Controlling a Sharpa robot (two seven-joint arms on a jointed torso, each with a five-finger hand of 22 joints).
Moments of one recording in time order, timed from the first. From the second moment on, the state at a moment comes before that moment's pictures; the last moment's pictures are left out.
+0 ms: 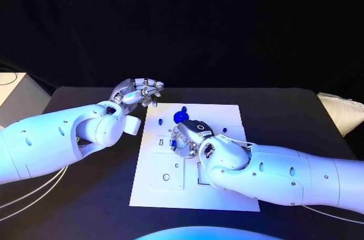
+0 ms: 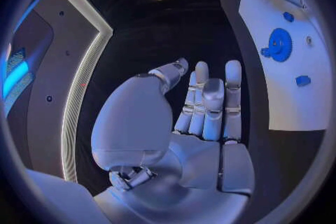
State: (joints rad) left arm 1.19 -0.91 -0.03 1.54 -0.10 -0.34 0.35; left_hand 1.31 -0.18 0.54 0.03 0.05 0.84 0.17 0.45 0.30 1.06 0.08 0.69 0.47 1.30 0.02 1.19 1.07 0.17 0.89 0.12 1.08 0.64; right arm 1.14 -0.48 -0.20 1.57 -1.63 -0.49 -0.52; right_hand 1.32 -0.21 0.45 0.15 0.22 1.01 0.12 0.29 0.33 1.47 0.04 1.50 1.31 1.47 -0.03 1.56 1.31 0.02 1.47 0.08 1.53 1.31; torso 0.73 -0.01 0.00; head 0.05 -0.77
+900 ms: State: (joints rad) left arm 1.19 -0.91 -0.03 1.54 -0.10 -0.34 0.35; left_hand 1.30 -0.18 0.54 0.03 0.05 0.83 0.17 0.46 0.30 1.05 0.08 0.72 0.49 1.32 0.02 1.22 1.10 0.17 0.89 0.13 1.10 0.66; right arm 1.13 -0.48 -0.20 1.57 -1.63 -0.48 -0.53; right_hand 1.28 -0.25 0.42 0.19 0.19 0.96 0.14 0.28 0.31 1.47 0.05 1.47 1.31 1.47 -0.02 1.56 1.31 0.02 1.46 0.08 1.52 1.31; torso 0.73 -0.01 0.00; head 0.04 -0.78
